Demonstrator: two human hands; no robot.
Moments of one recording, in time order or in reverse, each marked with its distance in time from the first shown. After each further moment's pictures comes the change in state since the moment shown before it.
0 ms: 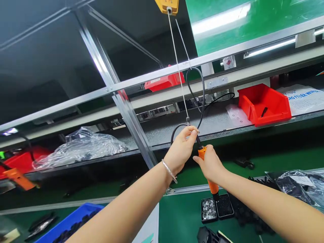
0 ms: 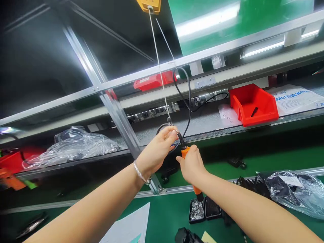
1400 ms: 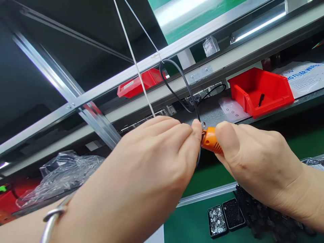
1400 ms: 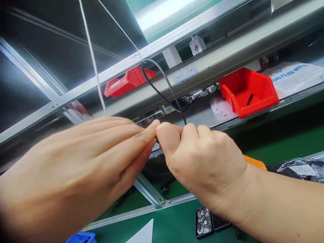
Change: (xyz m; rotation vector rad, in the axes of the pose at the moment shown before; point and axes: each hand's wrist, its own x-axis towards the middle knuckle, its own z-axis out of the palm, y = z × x) left_hand -0.009 0.094 -0.005 1.389 -0.209 1.384; right_hand -0.019 -0.005 -0.126 -0.837 0.848 -0.957
